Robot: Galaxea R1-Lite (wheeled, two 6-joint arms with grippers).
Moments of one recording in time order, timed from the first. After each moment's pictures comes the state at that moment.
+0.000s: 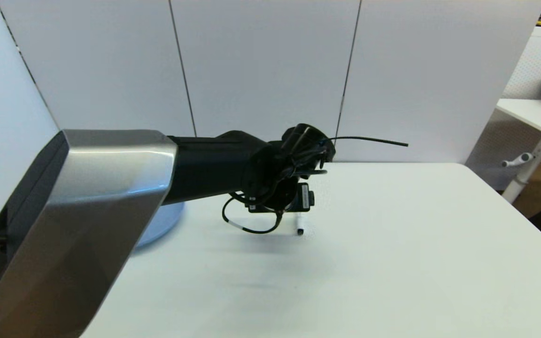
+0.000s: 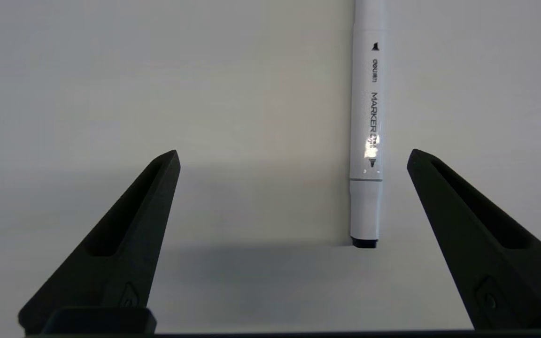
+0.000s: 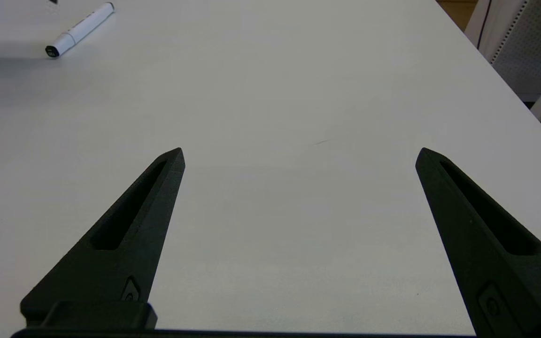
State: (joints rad) left arm -0.83 2.28 -1.97 0.57 0.44 -0.59; right arm 0.00 0.00 -0.05 0.12 0.01 0.00
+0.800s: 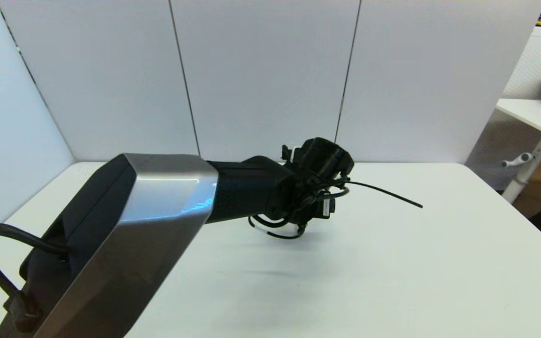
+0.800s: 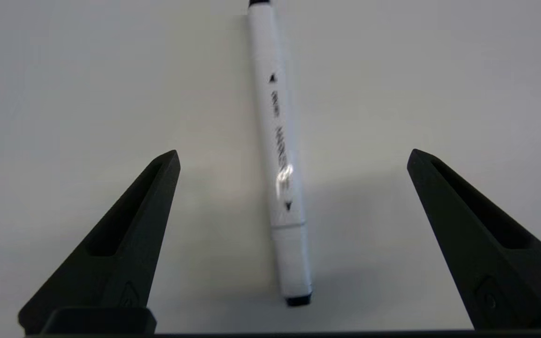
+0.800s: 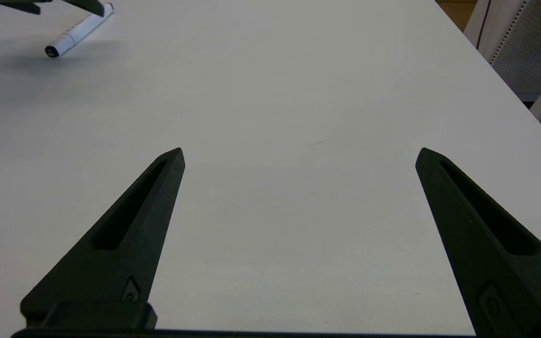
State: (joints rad) left arm -0.87 2.37 -1.97 0.34 0.44 -0.44; right arm 0.00 0.00 -0.05 0.12 0.01 0.00
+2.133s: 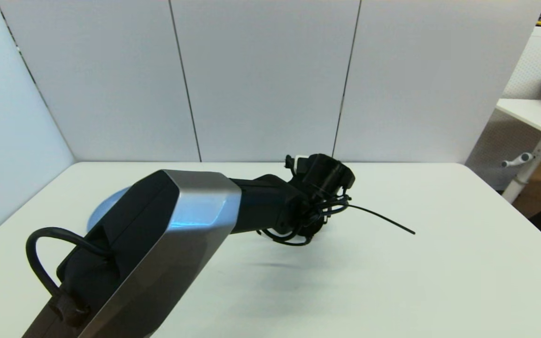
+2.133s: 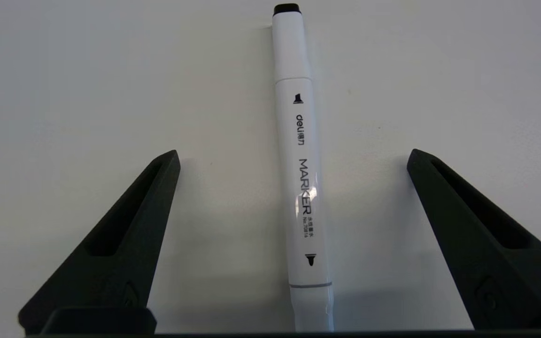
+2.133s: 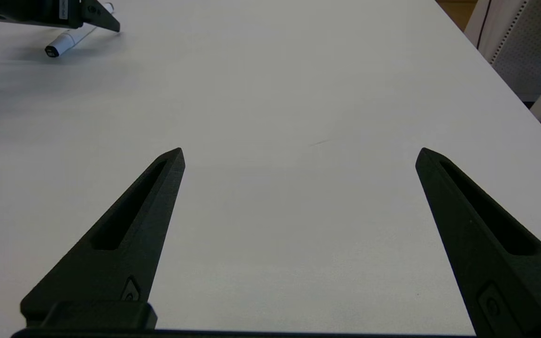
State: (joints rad) left arm -0.87 2.45 -1.97 0.25 0.56 -0.41; right arm 0.00 0.00 -0.05 0.12 0.01 0.00
